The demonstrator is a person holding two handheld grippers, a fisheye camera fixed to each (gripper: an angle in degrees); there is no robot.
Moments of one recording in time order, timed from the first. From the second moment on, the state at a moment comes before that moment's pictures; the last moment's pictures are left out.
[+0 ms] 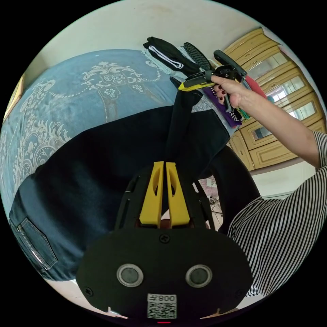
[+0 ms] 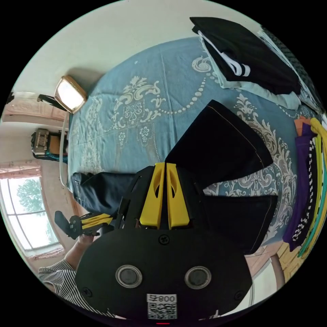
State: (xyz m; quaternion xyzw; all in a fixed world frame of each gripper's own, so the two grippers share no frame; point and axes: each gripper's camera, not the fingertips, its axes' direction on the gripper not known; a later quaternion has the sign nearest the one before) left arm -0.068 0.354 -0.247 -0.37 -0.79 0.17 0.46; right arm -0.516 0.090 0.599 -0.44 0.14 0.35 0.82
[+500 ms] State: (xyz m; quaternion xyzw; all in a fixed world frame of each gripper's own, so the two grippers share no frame) left arm -0.130 0.424 -0.153 -0.47 -0.79 0.19 0.34; right arm -0.567 0.205 0.392 -0.30 0.09 0.41 0.86
